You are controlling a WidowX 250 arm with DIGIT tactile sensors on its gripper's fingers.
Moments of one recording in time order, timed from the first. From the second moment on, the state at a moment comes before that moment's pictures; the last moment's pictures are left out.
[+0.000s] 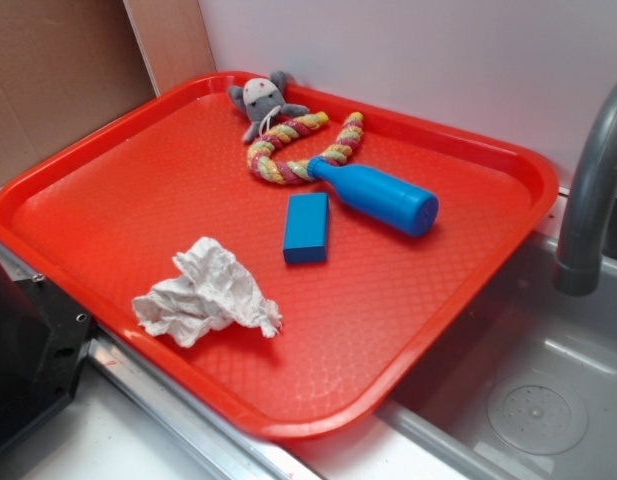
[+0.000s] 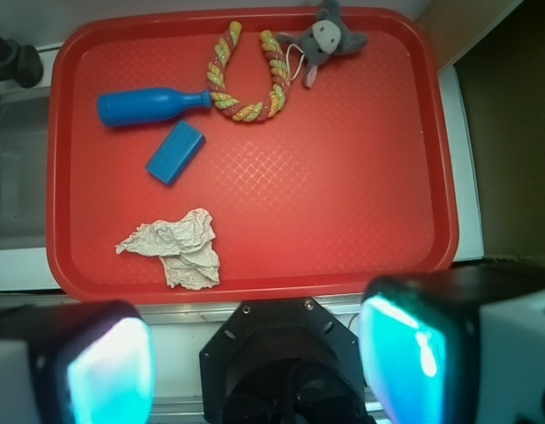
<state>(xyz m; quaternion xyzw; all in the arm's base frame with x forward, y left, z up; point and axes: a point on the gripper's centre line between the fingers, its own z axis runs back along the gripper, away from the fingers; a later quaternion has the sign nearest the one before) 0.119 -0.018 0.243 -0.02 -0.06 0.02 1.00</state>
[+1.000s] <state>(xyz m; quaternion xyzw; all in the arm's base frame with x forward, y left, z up) 0.165 -0.048 0.217 0.03 -0.06 -0.11 0.99</state>
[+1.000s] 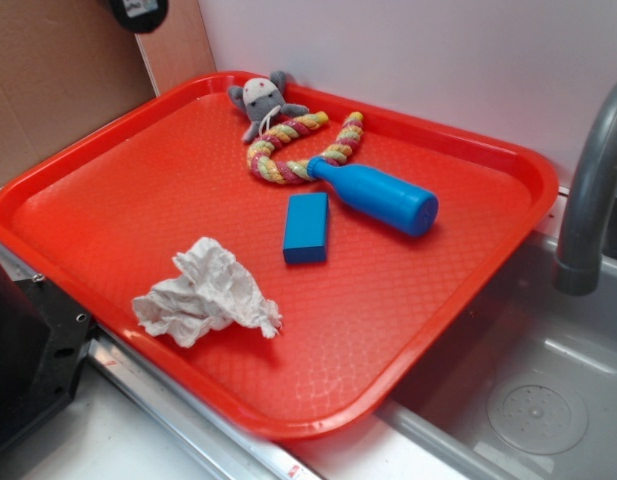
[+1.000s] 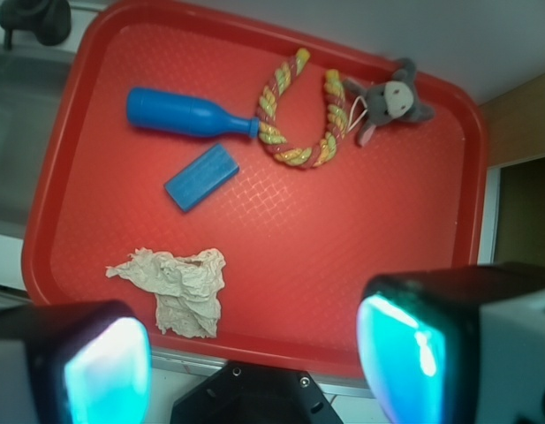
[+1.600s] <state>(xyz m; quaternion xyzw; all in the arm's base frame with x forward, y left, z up) 0.261 -0.049 0.165 0.09 -0.05 -0.36 0.93</state>
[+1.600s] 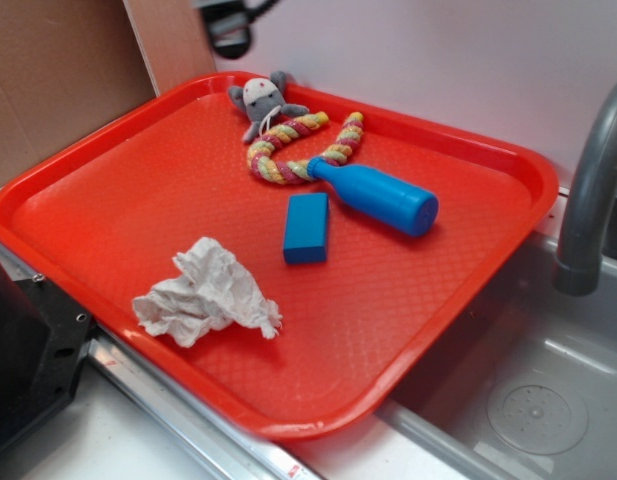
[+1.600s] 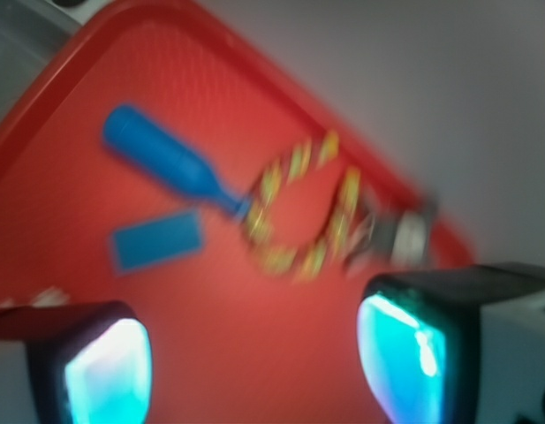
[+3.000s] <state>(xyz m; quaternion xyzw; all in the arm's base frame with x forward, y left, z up) 0.272 -0.124 0.031 -0.02 -0.04 -0.69 0.72</state>
